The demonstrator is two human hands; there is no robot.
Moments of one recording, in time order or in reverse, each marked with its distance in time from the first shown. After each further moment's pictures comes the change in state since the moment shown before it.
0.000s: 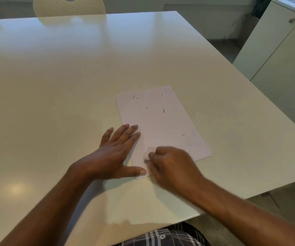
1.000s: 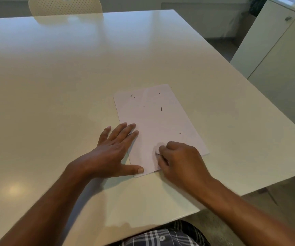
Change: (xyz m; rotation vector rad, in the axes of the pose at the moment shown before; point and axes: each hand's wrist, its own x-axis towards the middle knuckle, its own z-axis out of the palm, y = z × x) left_hand 0.003 -0.001 0.002 -0.004 0.010 -0.008; right_hand -0.011 0.018 0.001 -0.014 0.140 0.127
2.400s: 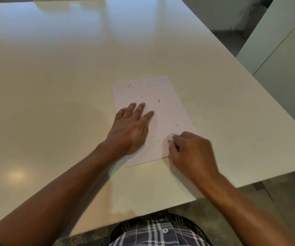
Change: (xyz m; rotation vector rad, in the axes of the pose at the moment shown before) left_hand 0.060 0.043 0.009 0.031 0.362 -0.140; right_hand -0.009 0.023 -0.015 -0.027 0.110 0.175
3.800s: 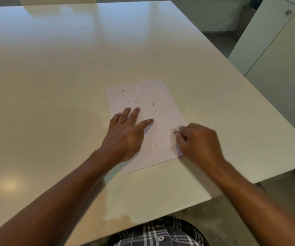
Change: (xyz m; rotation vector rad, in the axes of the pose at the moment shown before) left_hand -0.002 -0.001 -0.001 -0.032 0.043 0.038; right_hand 0.031 0.035 -0.002 -0.068 0.043 0.011
